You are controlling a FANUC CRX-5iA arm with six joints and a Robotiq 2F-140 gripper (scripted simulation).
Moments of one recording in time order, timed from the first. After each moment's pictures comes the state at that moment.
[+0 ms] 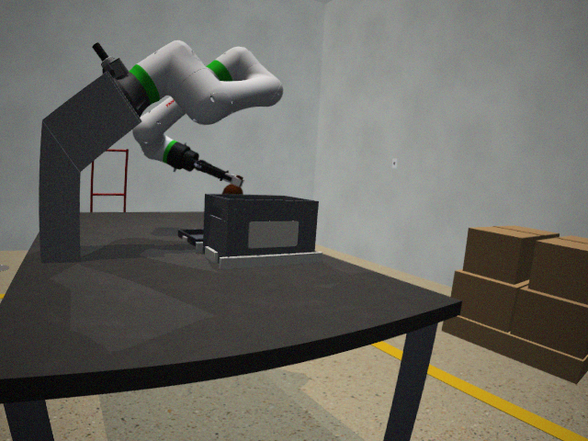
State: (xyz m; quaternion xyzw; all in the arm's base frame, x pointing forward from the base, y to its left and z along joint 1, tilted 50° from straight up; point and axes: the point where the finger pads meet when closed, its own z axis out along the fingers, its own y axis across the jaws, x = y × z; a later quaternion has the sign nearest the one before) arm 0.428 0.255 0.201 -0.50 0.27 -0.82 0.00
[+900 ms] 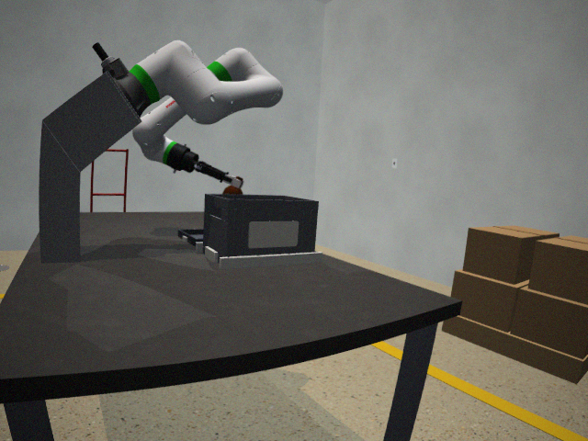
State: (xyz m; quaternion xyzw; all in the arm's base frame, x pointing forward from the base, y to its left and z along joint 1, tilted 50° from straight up) arm 0.431 0.256 0.198 -0.50 0.27 -0.82 0.00
